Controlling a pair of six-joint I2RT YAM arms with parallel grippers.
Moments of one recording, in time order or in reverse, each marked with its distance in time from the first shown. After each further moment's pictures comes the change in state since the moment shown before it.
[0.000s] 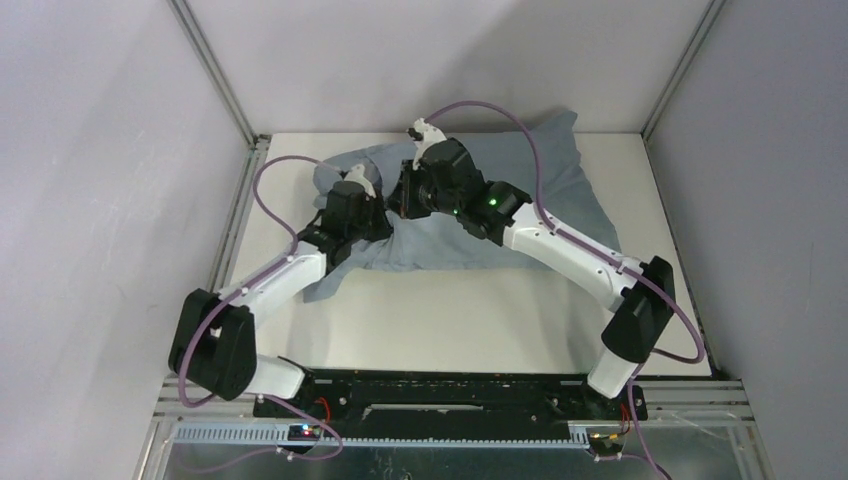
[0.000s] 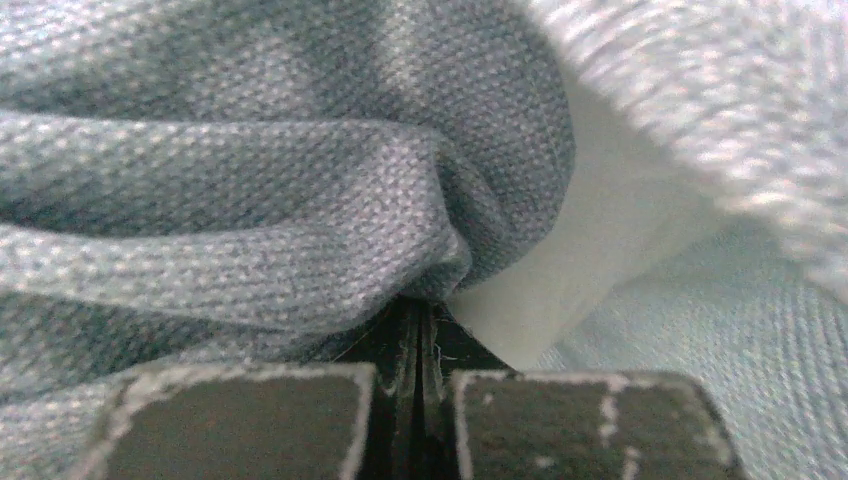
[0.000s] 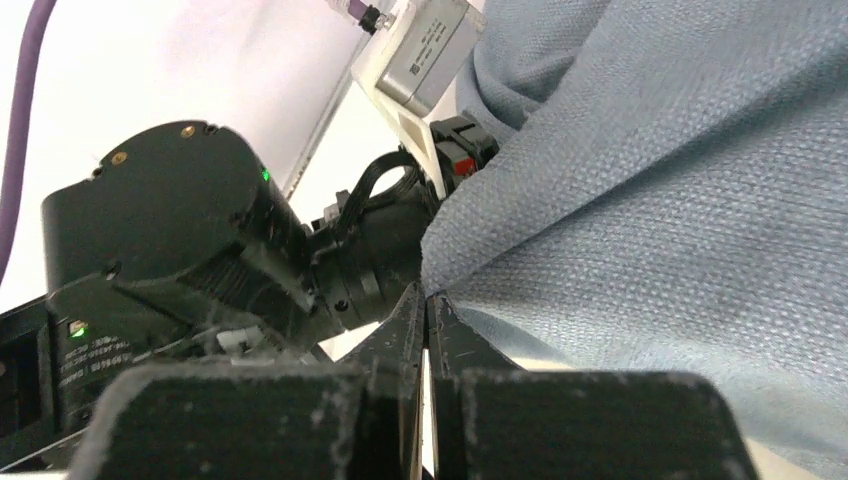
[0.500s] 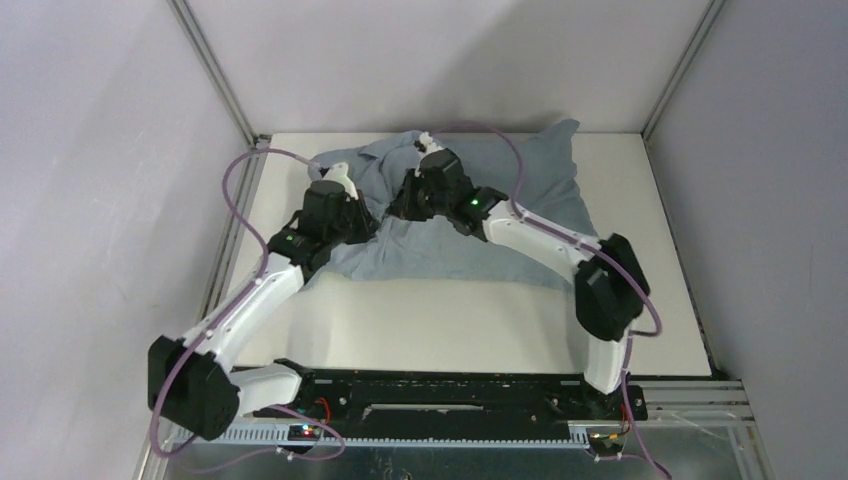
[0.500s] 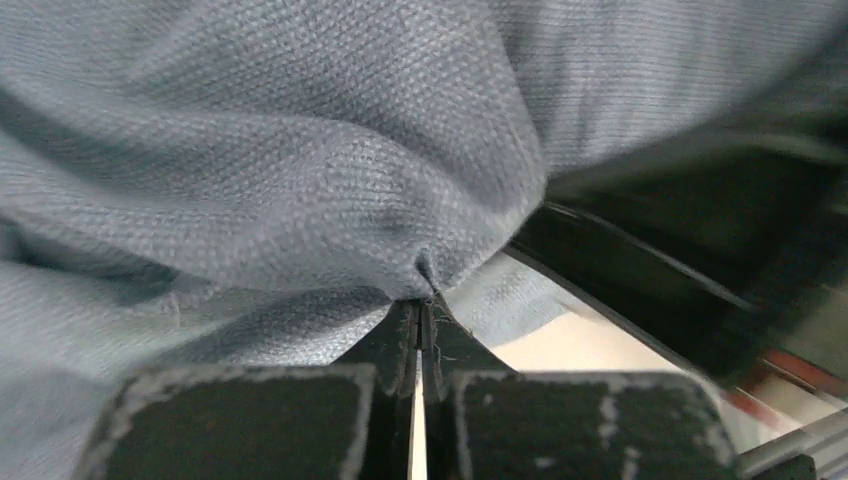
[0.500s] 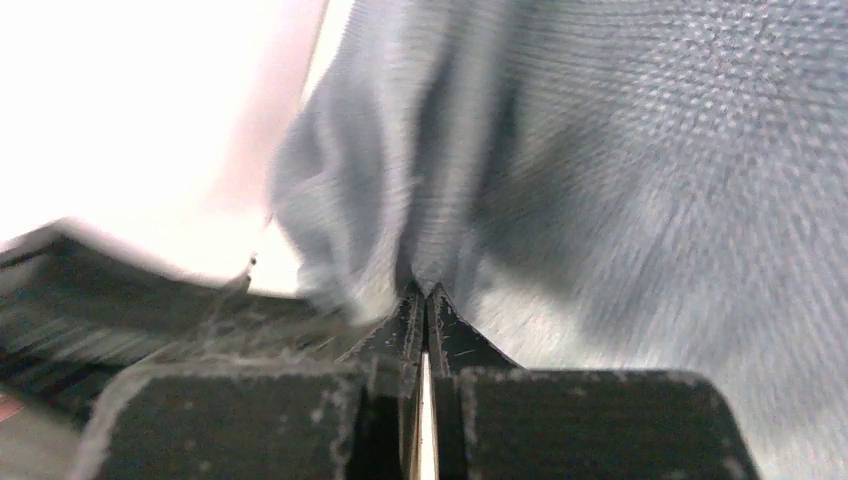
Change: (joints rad) left arm 0.004 -0.243 0.059 -0.323 -0.107 0.139; right arm -0.093 0.217 -0.086 0.196 -0.098 0.138
